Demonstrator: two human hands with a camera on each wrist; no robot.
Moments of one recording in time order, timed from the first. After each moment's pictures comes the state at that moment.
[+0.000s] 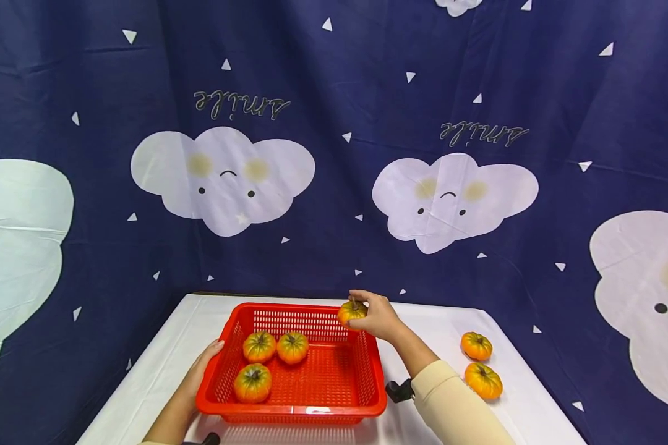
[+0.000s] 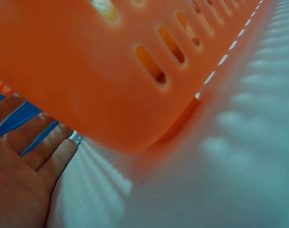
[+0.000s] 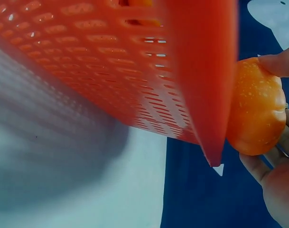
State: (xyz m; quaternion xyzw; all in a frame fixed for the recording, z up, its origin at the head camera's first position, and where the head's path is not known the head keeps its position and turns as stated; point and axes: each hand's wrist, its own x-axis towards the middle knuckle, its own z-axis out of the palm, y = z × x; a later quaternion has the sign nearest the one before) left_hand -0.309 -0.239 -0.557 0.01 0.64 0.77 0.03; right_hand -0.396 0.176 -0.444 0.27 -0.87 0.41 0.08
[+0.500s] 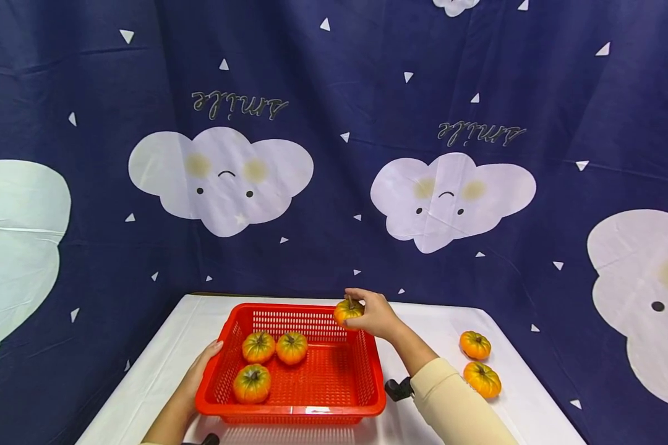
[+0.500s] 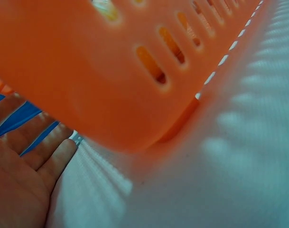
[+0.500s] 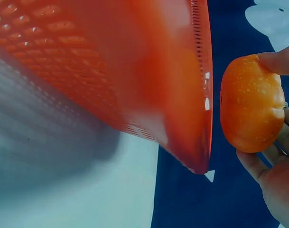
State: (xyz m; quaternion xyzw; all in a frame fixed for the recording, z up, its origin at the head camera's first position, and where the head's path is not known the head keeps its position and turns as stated) left_hand -0.310 -0.239 -0.559 0.01 0.64 0.77 0.03; right_hand -0.394 0.172 -0.436 0.29 -0.86 0.41 0.07
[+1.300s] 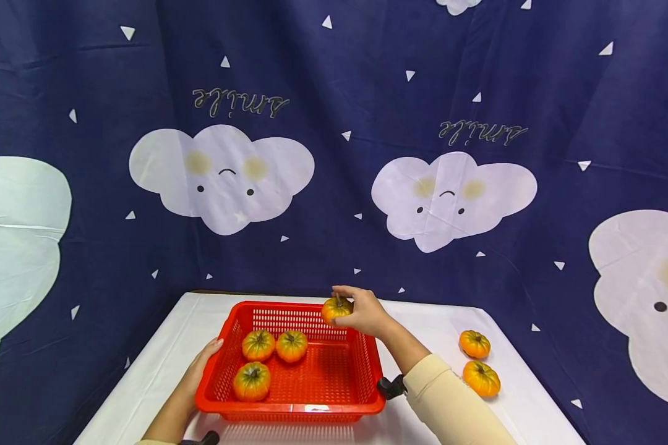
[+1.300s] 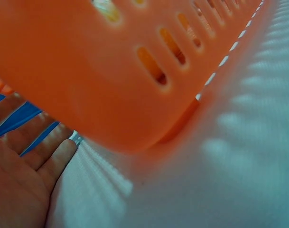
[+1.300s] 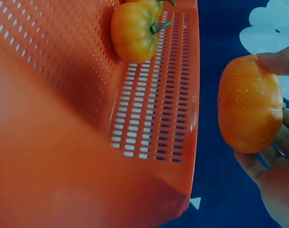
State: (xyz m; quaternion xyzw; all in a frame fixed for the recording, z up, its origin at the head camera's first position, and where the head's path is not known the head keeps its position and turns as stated) left_hand -0.311 -0.239 -0.561 0.03 0.62 0.78 0.03; right_hand -0.389 0.148 -0.424 0.32 -0.86 0.40 0.06
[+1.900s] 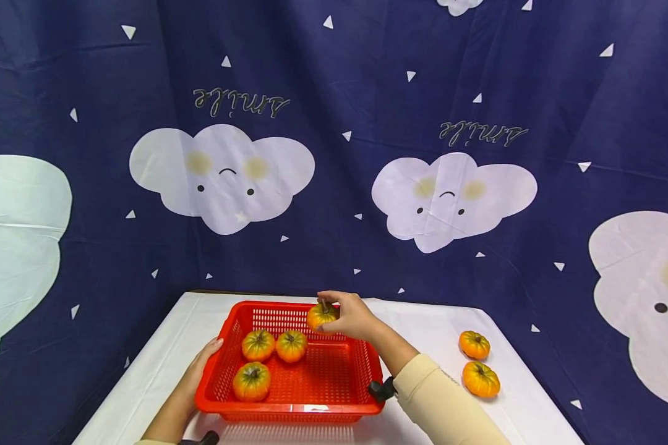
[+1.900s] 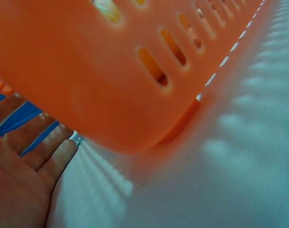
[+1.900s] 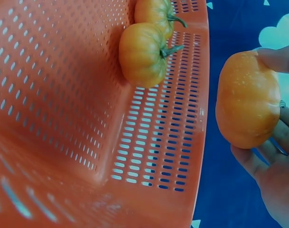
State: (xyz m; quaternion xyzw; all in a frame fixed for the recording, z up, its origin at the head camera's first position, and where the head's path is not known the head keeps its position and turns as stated) left_hand -0.309 -0.238 -0.560 0.03 0.62 0.78 0.03; right_hand -0.381 0.123 -0.425 0.34 -0.86 0.38 0.02
